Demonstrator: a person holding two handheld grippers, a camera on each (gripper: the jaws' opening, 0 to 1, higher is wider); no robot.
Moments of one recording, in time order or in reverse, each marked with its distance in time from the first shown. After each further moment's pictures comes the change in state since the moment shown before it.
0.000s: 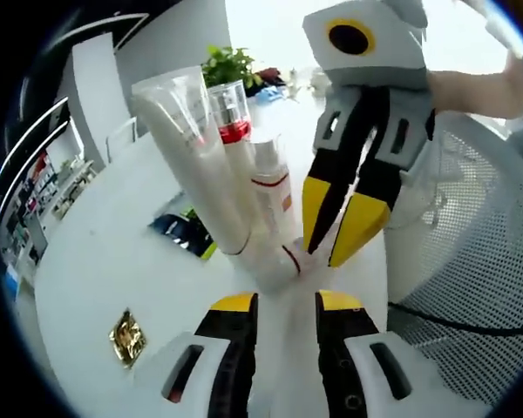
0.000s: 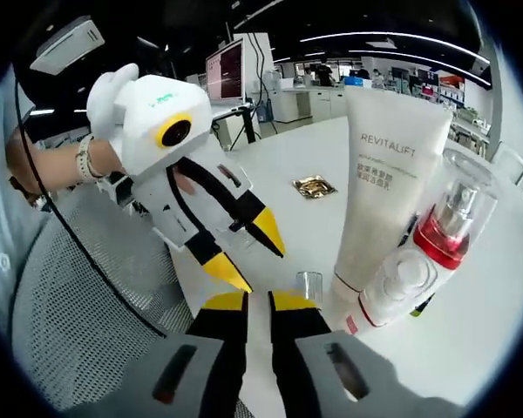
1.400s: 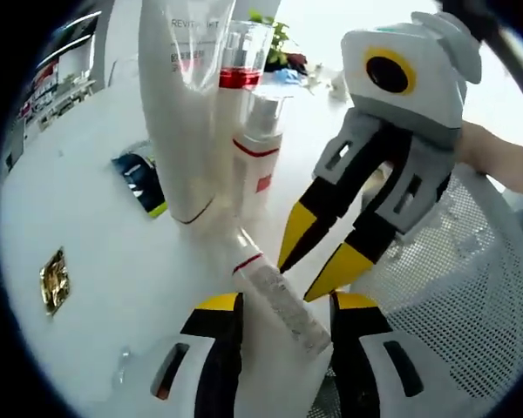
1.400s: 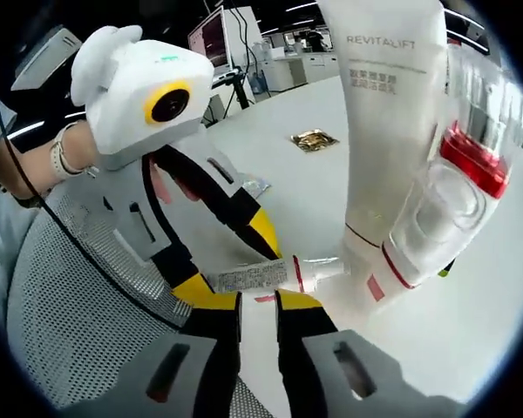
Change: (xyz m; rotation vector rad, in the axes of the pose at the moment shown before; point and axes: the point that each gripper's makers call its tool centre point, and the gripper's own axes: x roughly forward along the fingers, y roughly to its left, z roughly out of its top) left arm 0.031 -0.042 -0.007 -0.298 0.099 -0.157; right arm 0.026 0.003 -0.033 0.120 0.123 0.060
